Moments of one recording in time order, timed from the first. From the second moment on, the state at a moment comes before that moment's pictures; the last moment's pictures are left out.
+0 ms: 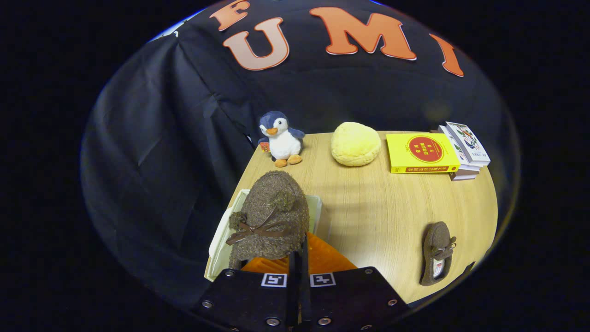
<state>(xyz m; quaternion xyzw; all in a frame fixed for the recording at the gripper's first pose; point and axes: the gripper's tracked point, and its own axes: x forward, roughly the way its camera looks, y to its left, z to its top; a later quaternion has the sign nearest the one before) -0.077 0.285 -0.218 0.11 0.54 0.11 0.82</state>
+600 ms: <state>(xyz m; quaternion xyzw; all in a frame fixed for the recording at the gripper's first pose) -0.100 0.360 -0.331 0.03 0.63 0.12 0.77</state>
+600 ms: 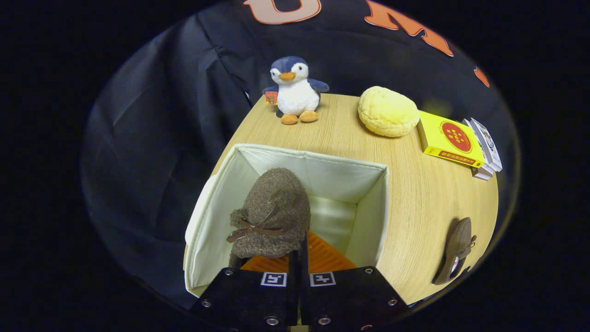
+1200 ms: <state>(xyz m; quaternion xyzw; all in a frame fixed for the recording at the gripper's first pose) -0.137 0.402 -0.379 0.05 0.70 0.12 0.70</state>
